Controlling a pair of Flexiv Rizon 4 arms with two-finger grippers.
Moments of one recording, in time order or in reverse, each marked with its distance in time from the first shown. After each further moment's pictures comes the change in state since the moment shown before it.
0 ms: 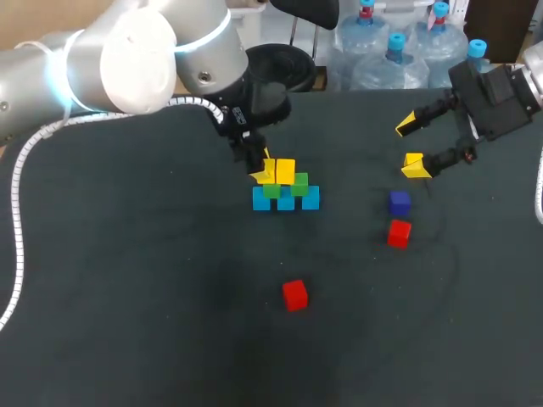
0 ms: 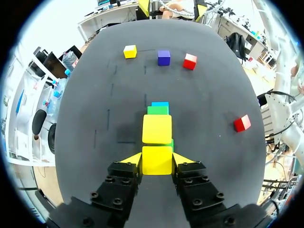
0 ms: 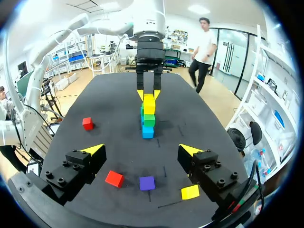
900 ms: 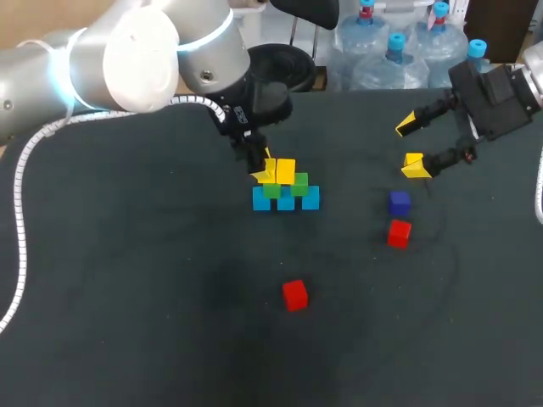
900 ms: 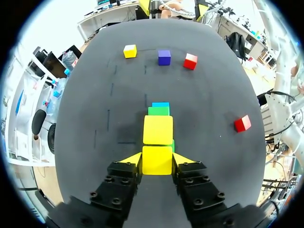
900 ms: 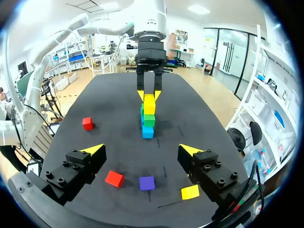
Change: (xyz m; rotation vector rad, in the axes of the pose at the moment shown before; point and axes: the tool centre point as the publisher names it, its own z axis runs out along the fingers) left arm -0.001 0.001 0.001 0.004 0.005 0.000; right arm 0.000 0.000 0.000 0.000 0.000 0.000
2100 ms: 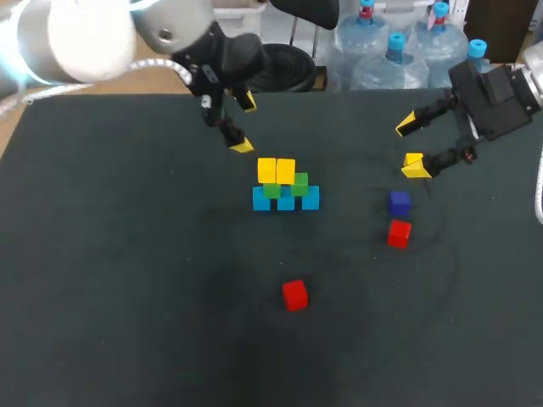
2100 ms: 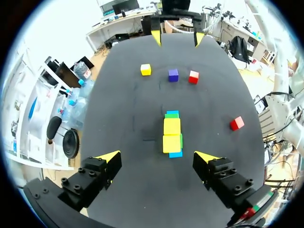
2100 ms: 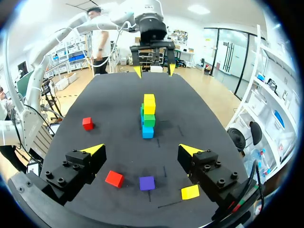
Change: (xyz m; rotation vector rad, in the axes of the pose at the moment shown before) left arm 0.006 0.018 -0.085 -0.125 -0.093 0.029; right arm 0.000 0.000 0.000 0.000 0.000 0.000
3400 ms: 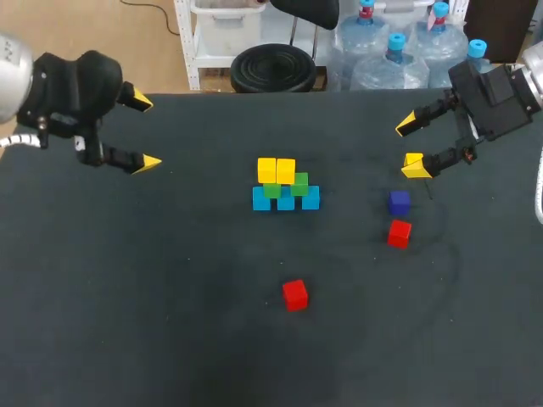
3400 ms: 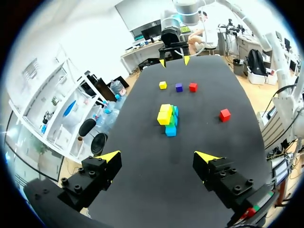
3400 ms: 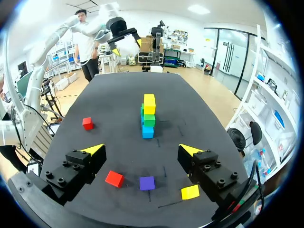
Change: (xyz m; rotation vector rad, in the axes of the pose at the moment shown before) left arm 0.088 -0.080 -0.102 -0.329 -0.238 -0.075; right arm 0.000 0.000 0.000 0.000 0.000 0.000
